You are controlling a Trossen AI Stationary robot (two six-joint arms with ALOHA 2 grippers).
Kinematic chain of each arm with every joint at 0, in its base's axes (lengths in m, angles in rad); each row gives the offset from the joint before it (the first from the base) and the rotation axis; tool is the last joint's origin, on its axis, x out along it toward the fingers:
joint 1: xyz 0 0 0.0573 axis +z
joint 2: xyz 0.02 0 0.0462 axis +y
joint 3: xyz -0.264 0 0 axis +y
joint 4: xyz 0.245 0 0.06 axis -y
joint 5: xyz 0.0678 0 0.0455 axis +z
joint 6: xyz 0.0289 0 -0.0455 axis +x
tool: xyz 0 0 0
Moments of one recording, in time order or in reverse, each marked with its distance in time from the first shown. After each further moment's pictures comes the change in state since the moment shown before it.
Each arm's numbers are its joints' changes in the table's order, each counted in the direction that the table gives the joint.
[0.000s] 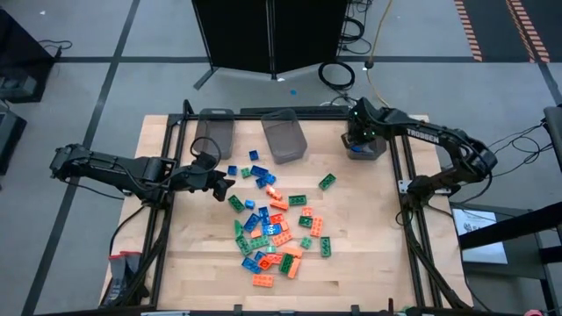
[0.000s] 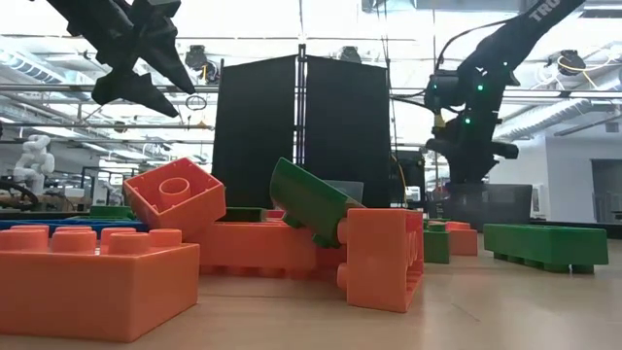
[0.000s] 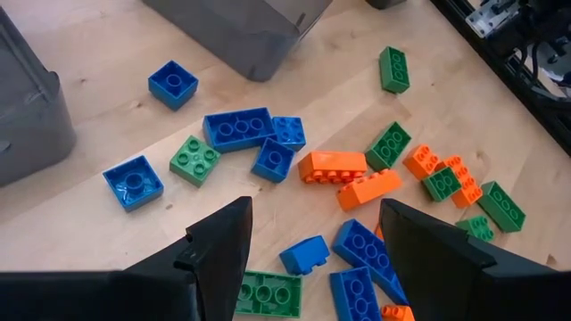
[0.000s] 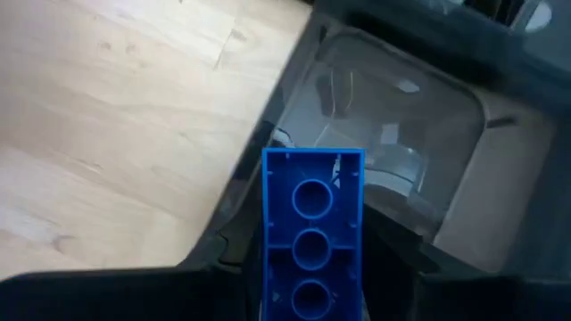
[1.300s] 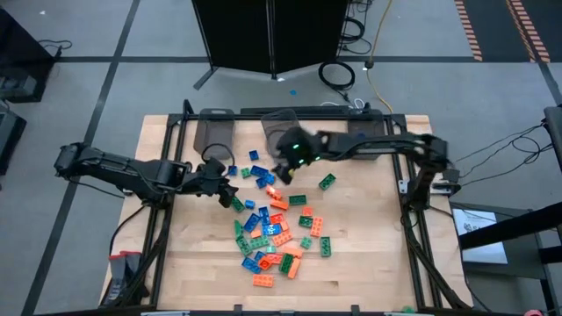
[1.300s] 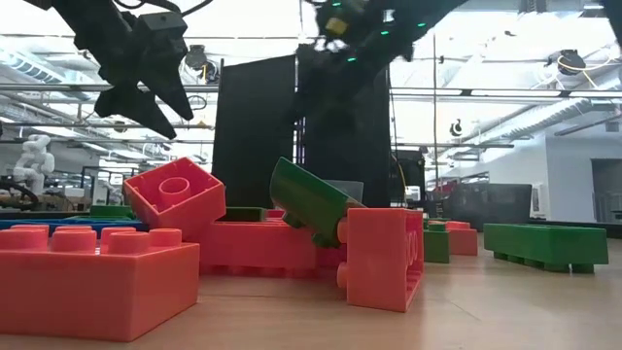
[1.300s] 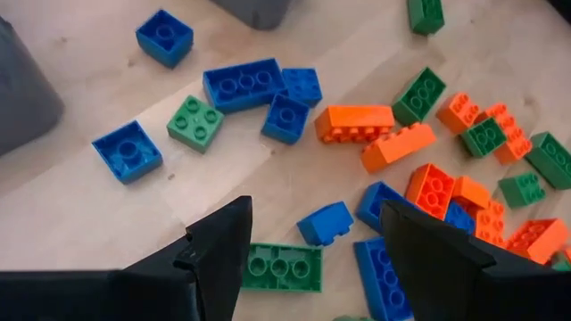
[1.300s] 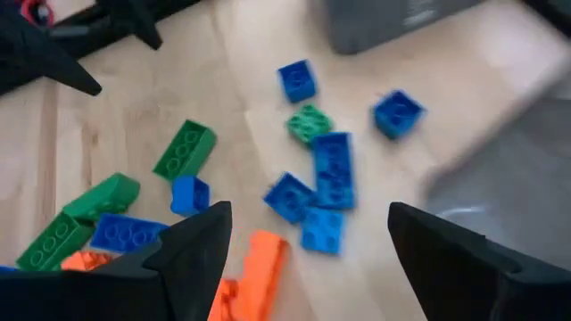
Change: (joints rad) left arm 0.000 0.127 0.000 0.000 -0.068 0.027; right arm 0.613 0.434 -0.515 0.355 0.244 -0.053
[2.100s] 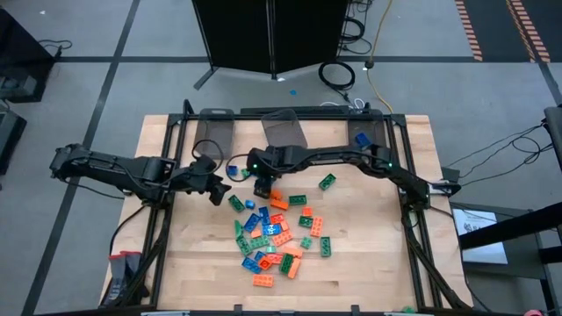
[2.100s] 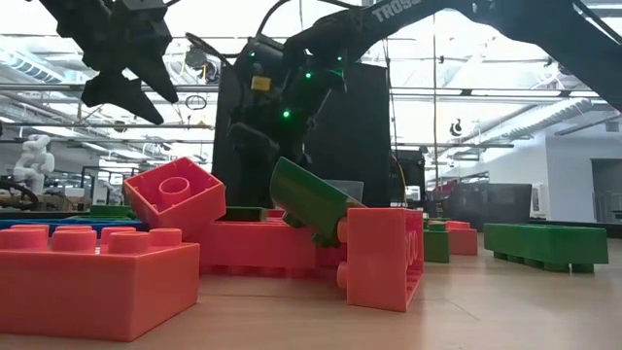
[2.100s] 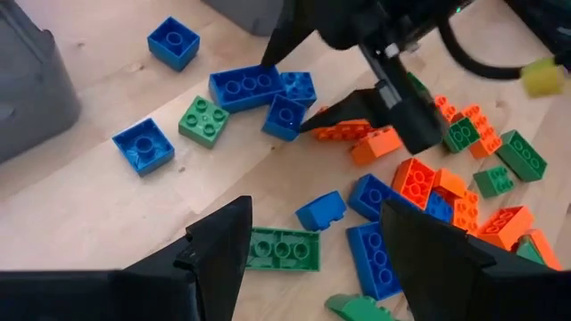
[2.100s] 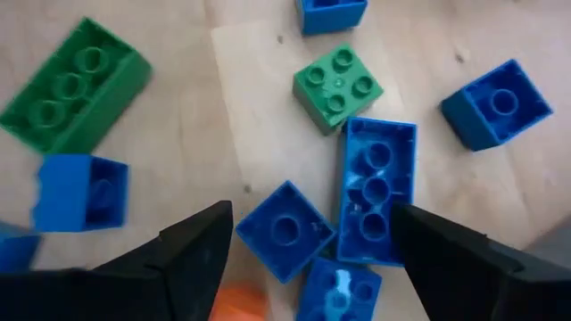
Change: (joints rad) left arm 0.000 -0.138 0.000 -0.092 -0.014 0.007; right arm 0.065 0.471 -0.497 -0.313 -0.149 -0.163
